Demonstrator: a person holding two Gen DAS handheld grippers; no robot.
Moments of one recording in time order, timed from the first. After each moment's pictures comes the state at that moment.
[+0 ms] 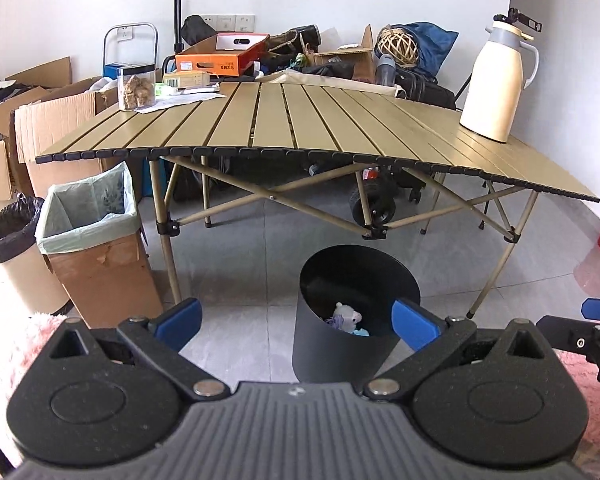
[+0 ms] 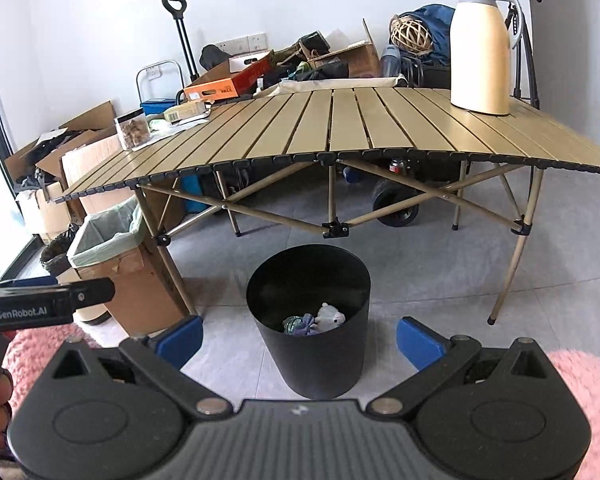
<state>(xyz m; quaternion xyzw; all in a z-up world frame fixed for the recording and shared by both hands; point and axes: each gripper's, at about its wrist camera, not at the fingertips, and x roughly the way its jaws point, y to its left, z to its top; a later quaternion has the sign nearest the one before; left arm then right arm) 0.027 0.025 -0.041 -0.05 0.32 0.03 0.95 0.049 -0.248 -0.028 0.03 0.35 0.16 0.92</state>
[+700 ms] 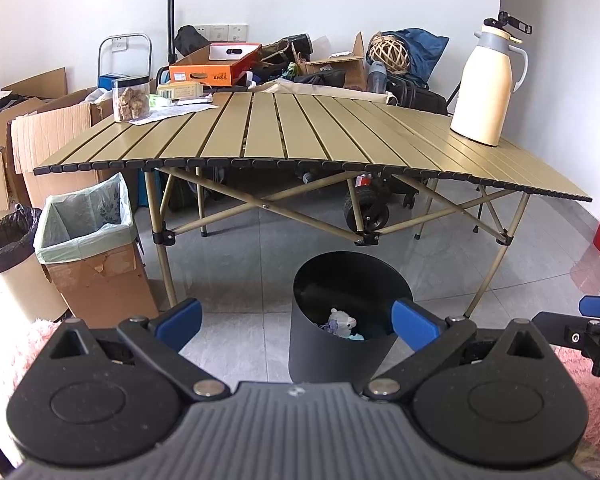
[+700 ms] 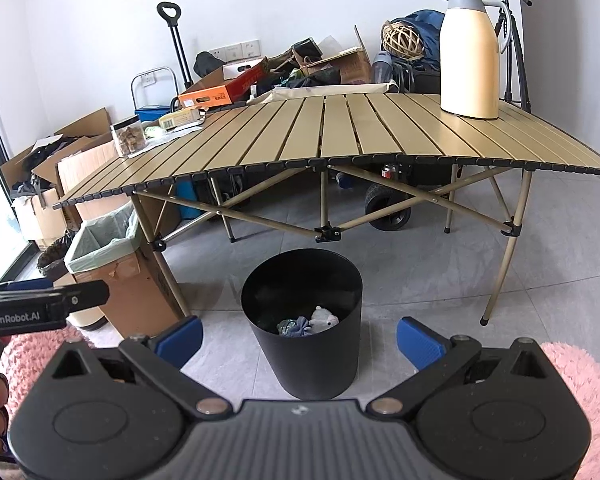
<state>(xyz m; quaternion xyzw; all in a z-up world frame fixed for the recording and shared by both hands) 0.019 0.018 -0.036 -0.04 0.30 0.02 0.95 0.043 -0.253 -0.024 0.04 0.34 0.15 0.93</state>
